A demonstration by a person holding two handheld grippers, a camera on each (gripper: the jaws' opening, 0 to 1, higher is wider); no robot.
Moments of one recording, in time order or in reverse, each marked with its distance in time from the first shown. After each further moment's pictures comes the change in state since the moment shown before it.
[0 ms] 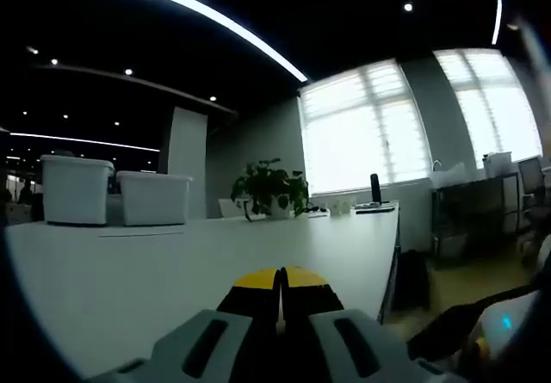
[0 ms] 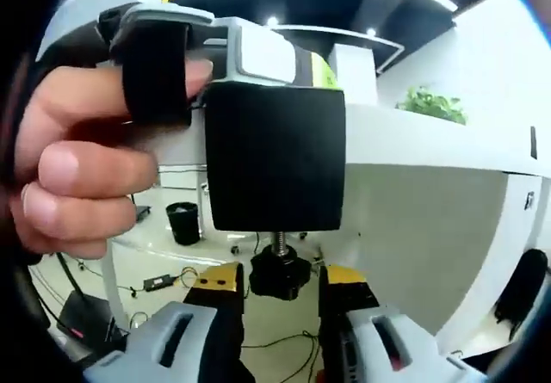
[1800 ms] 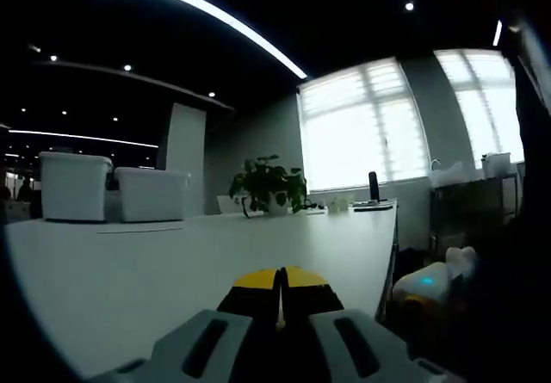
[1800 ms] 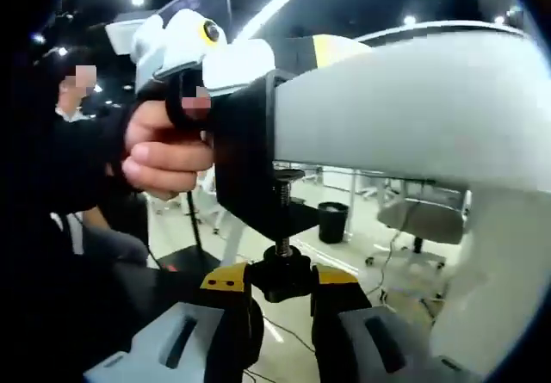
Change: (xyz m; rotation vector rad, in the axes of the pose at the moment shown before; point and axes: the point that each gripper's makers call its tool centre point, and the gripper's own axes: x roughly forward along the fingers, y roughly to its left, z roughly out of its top) left arm 0.002 -0.002 -0.003 -0.008 0.017 -0.008; right arm -0.012 0.025 -0.002 -0.158 -0.077 0.985
